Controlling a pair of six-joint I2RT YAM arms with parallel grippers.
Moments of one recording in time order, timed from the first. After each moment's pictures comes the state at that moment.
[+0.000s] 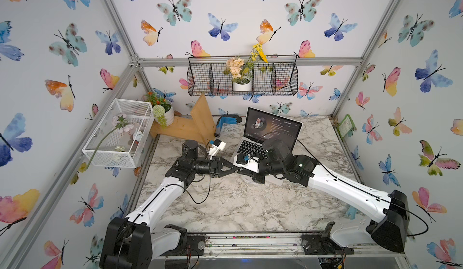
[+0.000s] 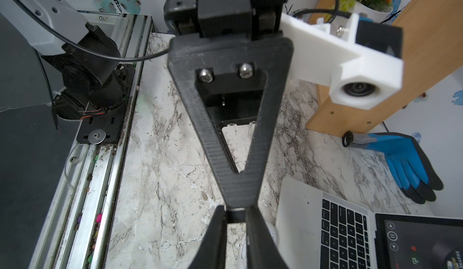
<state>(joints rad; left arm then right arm) -0.31 1.17 0.72 0.04 1.28 -0.85 0.94 1.39 1.22 -0.45 -0.37 -0.50</state>
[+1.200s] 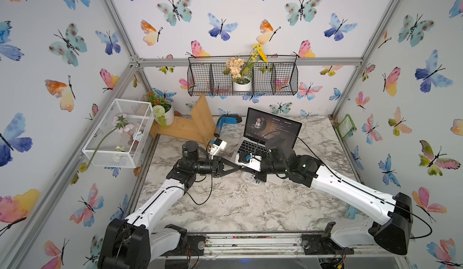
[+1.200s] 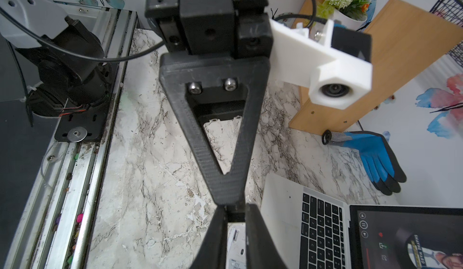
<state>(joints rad) -0.34 1.15 0.70 0.17 1.24 -0.98 0.93 1.37 1.22 -0.45 -0.31 -0.52</state>
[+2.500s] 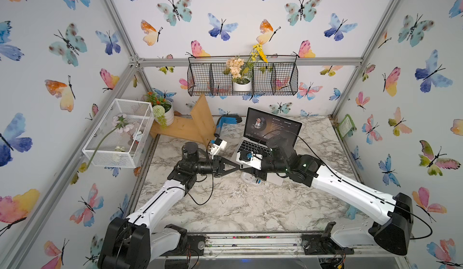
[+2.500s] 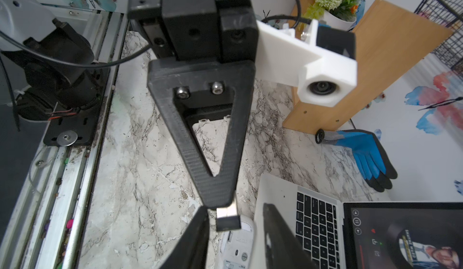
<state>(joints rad) -0.35 1.16 0.67 0.28 1.23 -1.05 0.92 1.36 1.21 -0.41 -0.31 -0.53</state>
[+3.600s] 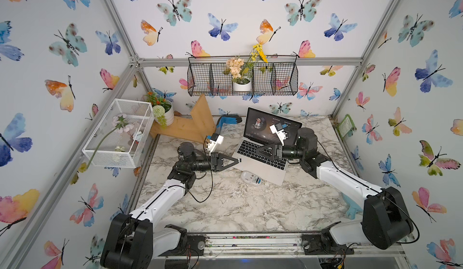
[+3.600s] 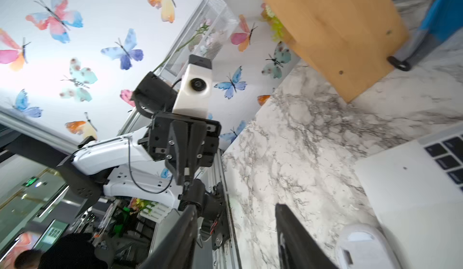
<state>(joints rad) -0.31 1.19 0.65 0.53 1.22 -1.10 0.46 1.42 0.91 0.31 -1.04 0.67</state>
